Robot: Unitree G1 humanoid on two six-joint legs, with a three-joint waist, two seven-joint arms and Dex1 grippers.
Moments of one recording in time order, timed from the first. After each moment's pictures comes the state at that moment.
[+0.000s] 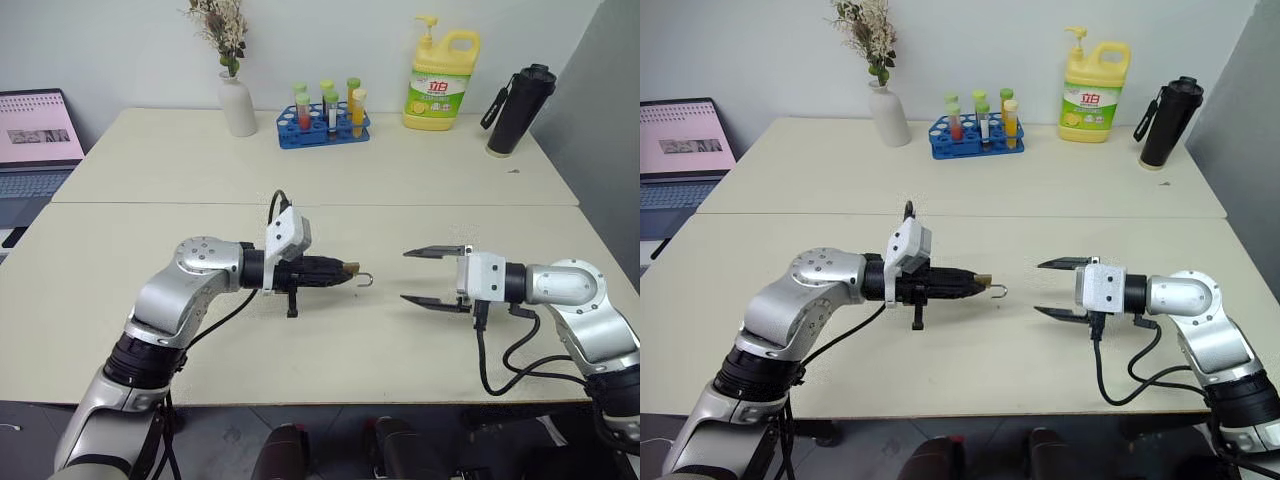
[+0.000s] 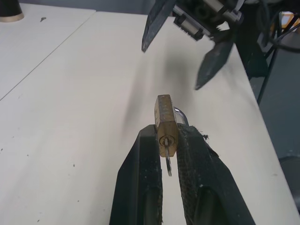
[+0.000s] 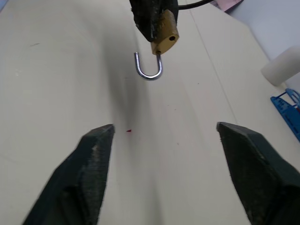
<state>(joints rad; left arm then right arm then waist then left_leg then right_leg) -0.55 0.59 -0.19 -0.14 -0.44 0.54 -1.10 -0.33 -0.79 0.13 -0.18 0.22 -0.09 1.07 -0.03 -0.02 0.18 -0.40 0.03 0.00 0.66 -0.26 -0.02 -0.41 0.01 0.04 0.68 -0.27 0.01</state>
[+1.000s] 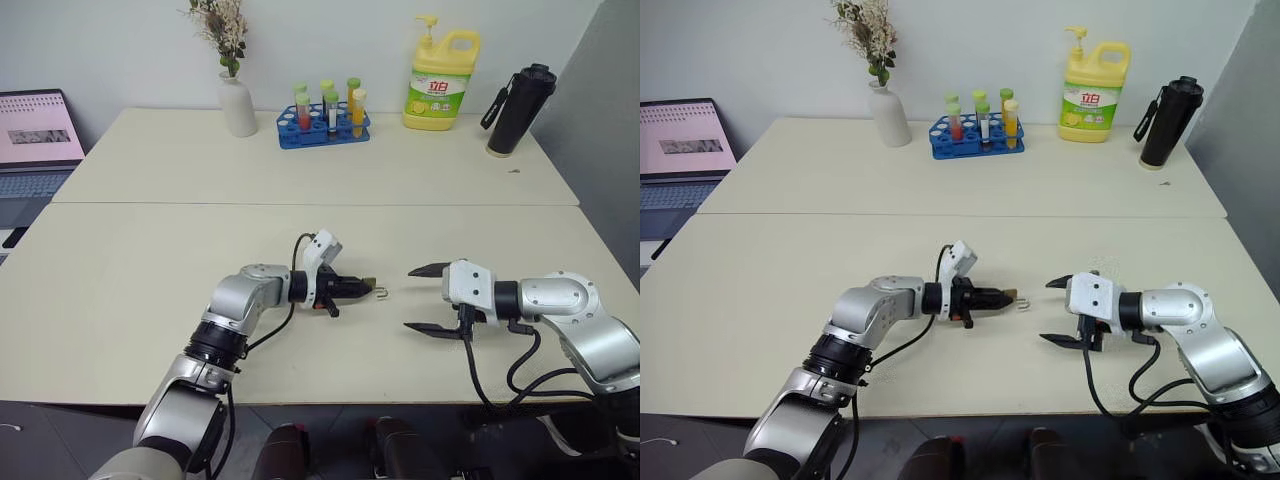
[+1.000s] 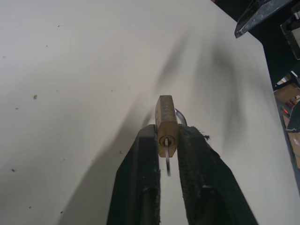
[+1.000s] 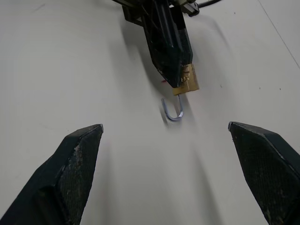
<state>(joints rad) -0.65 0.31 -0.24 0.29 -0.36 0.73 -0.96 -0.29 -0.83 0.18 -0.29 0.18 0.28 1.04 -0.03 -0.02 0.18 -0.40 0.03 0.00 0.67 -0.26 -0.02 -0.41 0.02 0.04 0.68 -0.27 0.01</state>
